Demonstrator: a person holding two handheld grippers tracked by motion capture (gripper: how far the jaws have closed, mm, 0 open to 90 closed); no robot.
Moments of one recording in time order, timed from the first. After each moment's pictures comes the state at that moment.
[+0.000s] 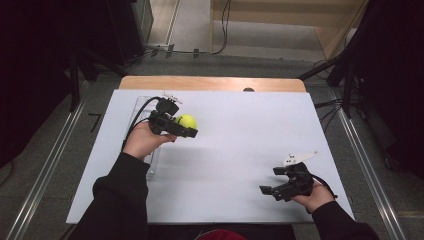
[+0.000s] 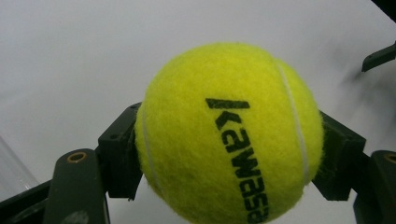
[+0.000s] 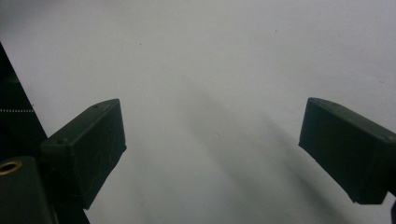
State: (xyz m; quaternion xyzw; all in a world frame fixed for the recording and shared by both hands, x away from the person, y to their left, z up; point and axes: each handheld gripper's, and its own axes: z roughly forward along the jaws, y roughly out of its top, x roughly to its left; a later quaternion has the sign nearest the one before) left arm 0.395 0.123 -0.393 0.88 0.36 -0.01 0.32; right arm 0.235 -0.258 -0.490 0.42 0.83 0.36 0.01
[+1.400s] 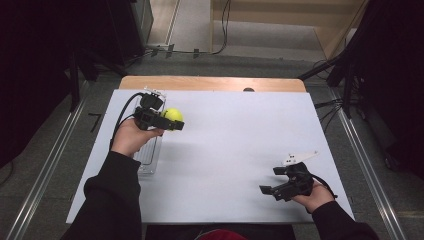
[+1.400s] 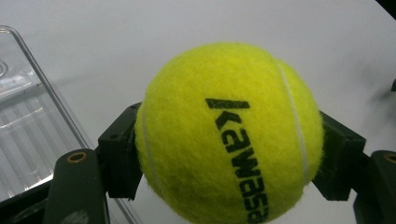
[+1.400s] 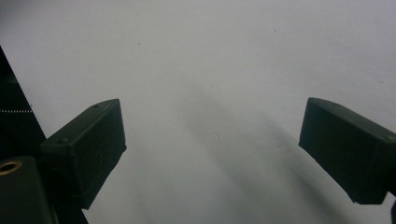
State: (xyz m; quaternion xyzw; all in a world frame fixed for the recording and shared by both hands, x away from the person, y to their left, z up) left arm 0.405 0.159 -0.387 0.85 0.41 0.02 0.33; right arm 0.235 -0.258 -0.490 0.42 0.83 0.36 0.01
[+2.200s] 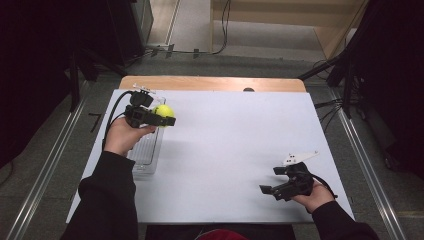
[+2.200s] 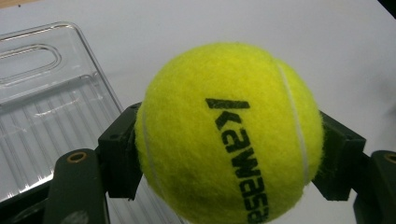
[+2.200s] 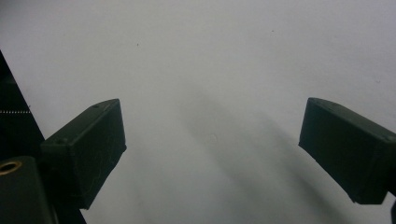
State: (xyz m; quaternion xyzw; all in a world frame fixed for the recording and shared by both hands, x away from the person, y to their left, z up) left arm 0.410 0.181 -0.384 0.83 0.44 0.03 0.34; right arm 0.235 -0.259 -0.490 0.42 0.83 0.36 0.01
